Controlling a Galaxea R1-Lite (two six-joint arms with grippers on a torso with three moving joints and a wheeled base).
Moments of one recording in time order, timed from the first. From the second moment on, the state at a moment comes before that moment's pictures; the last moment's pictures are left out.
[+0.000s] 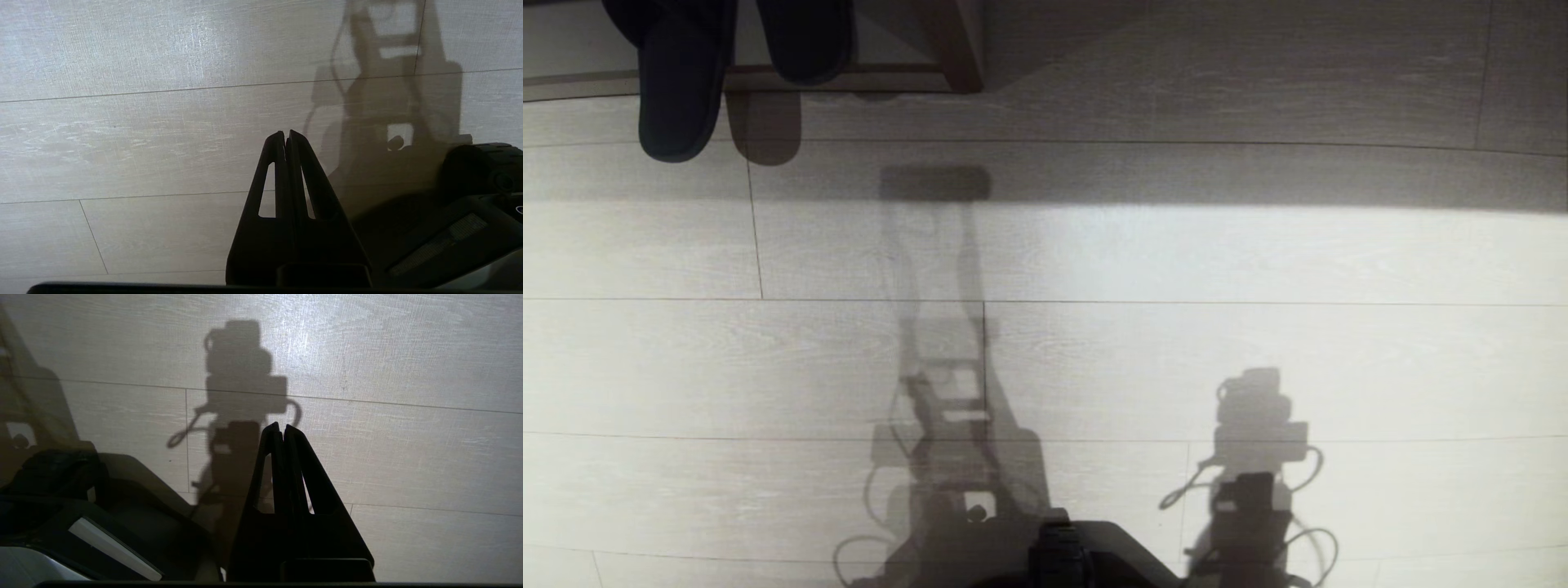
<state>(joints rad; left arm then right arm) 0.00 0.00 0.00 0.00 -0.02 0.05 0.00 0.00 0.00 0.00 0.01 0.00</state>
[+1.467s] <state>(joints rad) 0.00 0.01 -0.01 0.01 -0.01 0.04 0.00 0.00 0.00 0.00 0.01 0.00</state>
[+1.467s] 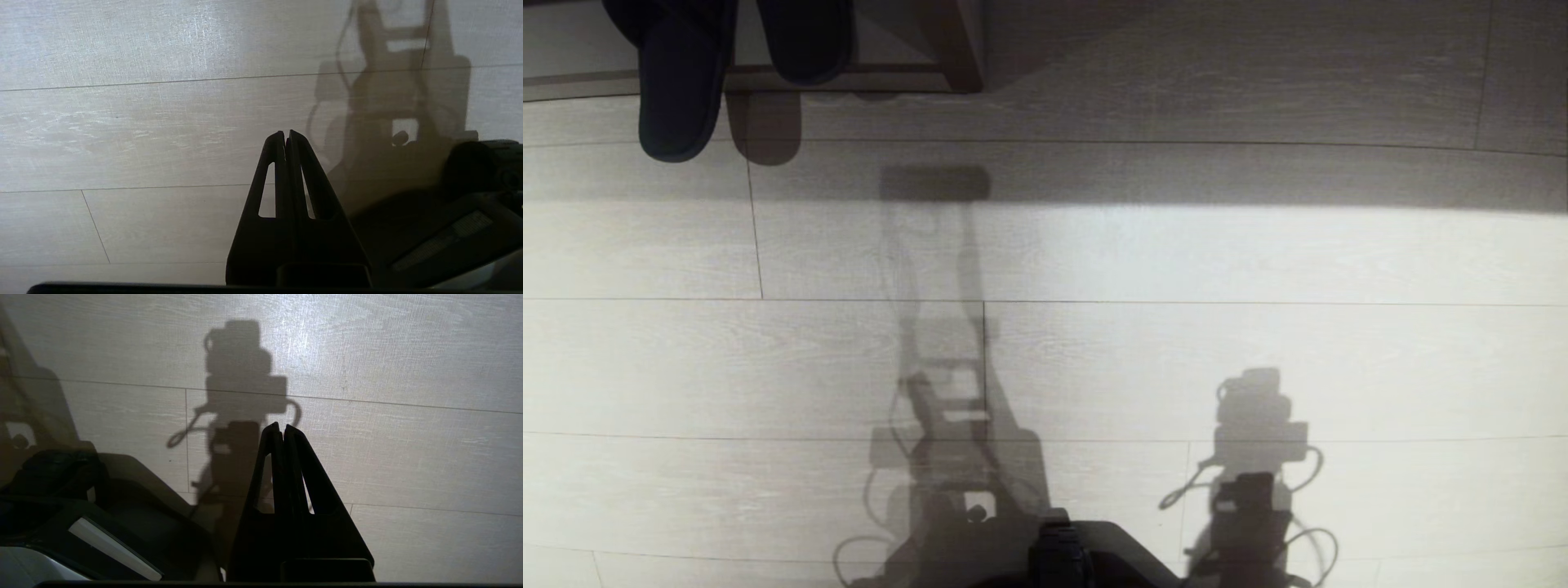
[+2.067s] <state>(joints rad) 0.06 0.69 -0.58 -0.08 -0.20 -0.05 0.00 0.00 0.00 0.00 0.01 0.00</state>
